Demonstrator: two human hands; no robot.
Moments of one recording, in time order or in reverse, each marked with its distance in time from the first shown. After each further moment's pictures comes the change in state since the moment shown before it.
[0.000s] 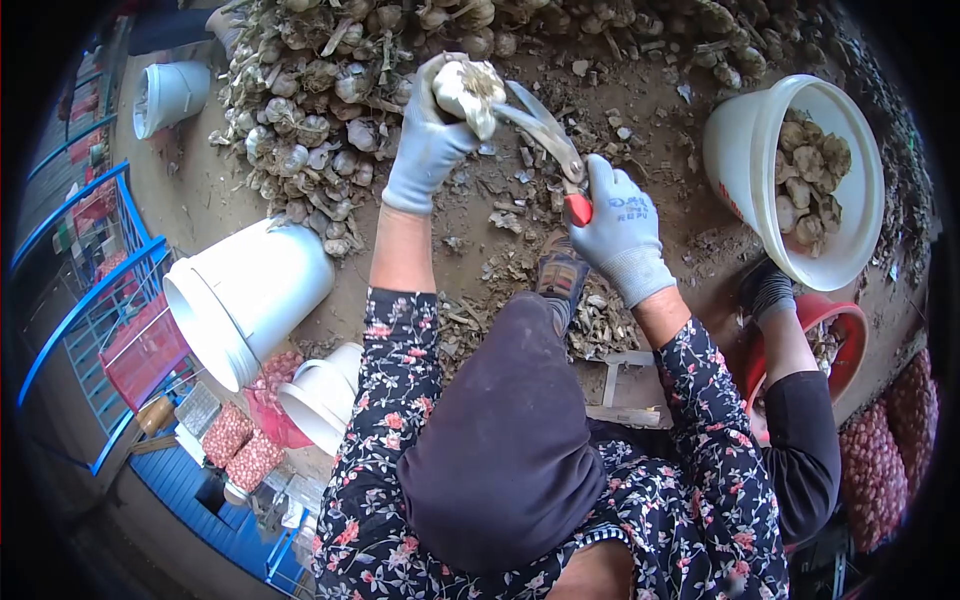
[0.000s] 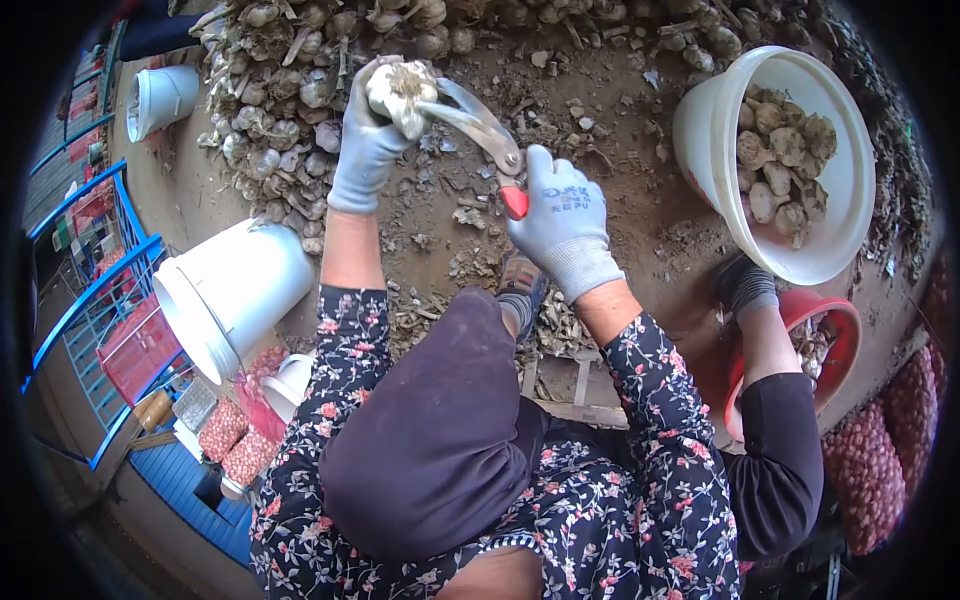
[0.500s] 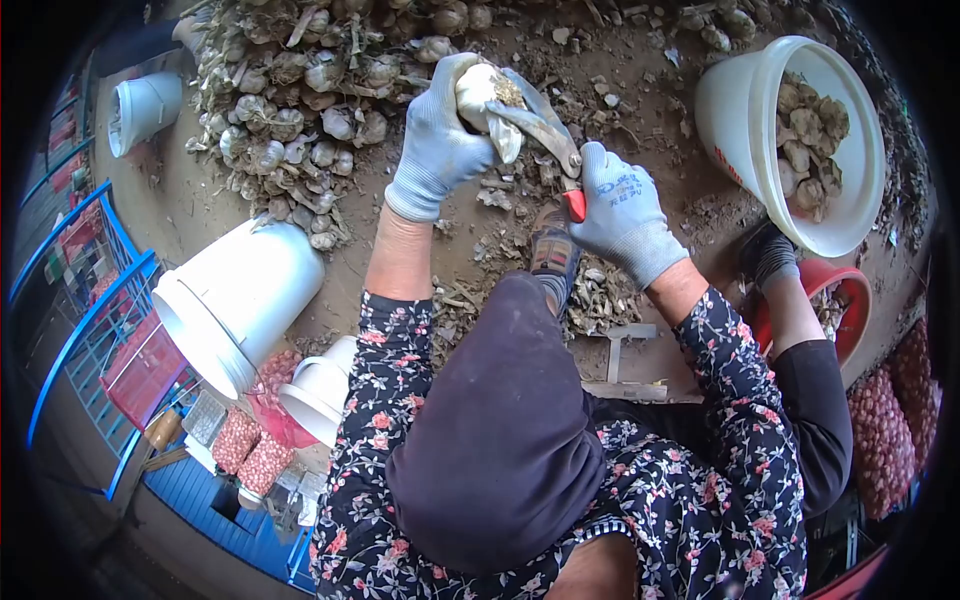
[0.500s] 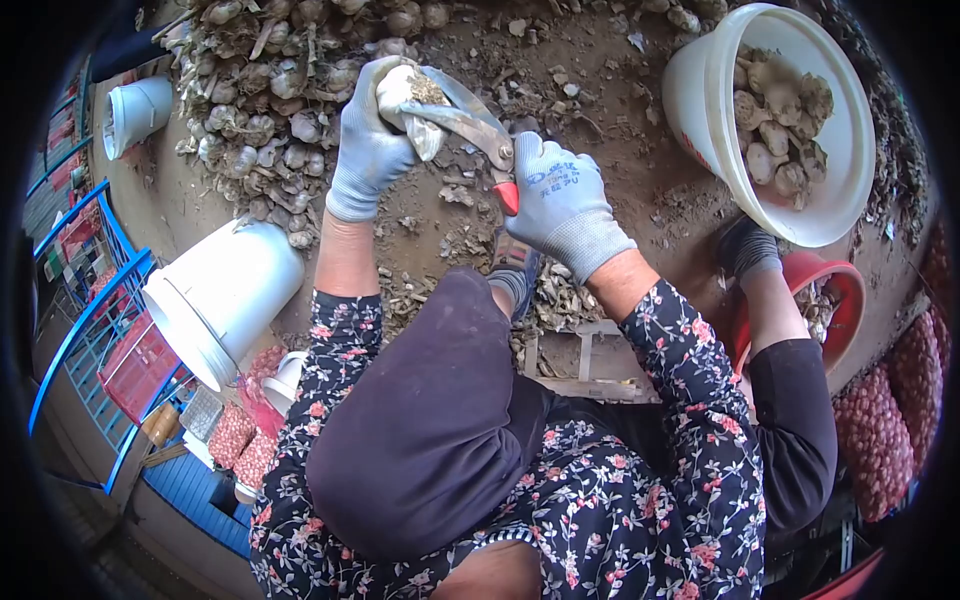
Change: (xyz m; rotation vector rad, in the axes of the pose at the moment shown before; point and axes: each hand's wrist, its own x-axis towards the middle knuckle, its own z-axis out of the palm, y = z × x) left_hand -0.021 0.005 0.023 0.570 -0.047 0.226; right_hand -0.009 0.010 -0.001 -0.086 -0.109 -0.113
